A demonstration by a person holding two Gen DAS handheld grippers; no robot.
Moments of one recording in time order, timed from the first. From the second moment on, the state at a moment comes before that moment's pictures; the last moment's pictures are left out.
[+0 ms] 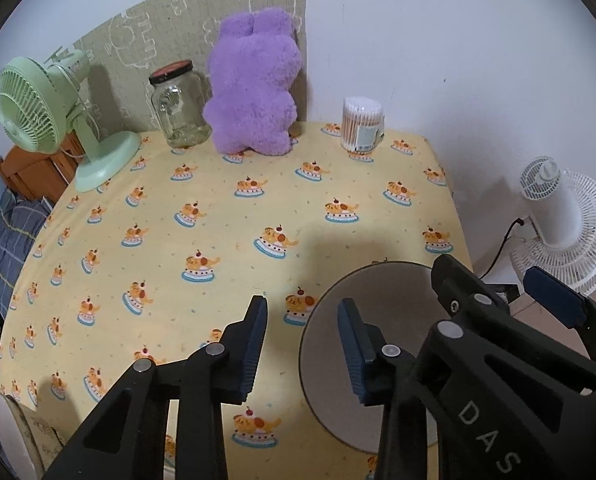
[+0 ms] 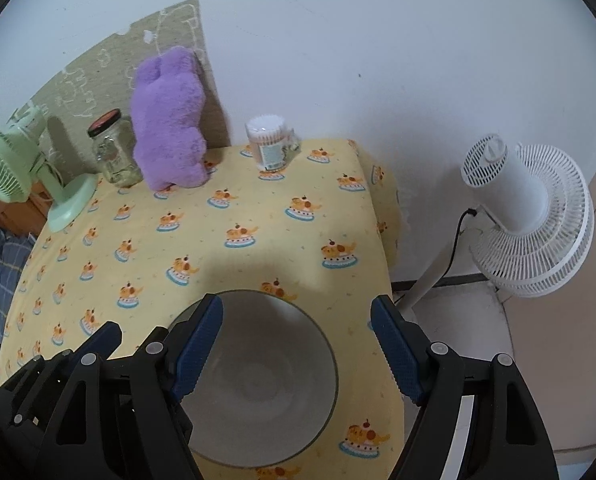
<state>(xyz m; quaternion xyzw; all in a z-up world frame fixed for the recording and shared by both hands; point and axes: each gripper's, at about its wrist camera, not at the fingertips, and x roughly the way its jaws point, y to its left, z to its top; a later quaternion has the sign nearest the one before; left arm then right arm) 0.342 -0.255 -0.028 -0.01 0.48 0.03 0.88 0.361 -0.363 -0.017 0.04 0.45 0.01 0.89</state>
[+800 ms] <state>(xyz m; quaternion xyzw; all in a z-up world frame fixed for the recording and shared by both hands) 0.352 -0.262 -0.054 0.00 0.51 0.02 0.86 0.370 -0.373 -0.049 0.06 0.51 -0.01 0.86</state>
